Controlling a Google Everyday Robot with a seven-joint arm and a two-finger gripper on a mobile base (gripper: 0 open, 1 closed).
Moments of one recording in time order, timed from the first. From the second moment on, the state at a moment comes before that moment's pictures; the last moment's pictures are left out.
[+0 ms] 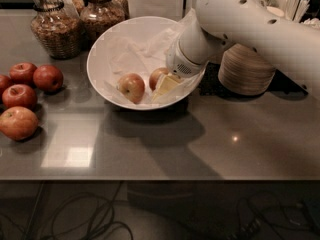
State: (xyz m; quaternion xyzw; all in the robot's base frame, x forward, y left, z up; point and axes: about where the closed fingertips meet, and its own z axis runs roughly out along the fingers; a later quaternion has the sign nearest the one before) arm 0.613 -0.016 0.859 -0.62 0.72 0.08 0.30
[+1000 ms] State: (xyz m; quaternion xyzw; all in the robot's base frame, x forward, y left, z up) arm 0.614 -0.020 0.853 -0.62 0.72 0.08 0.29
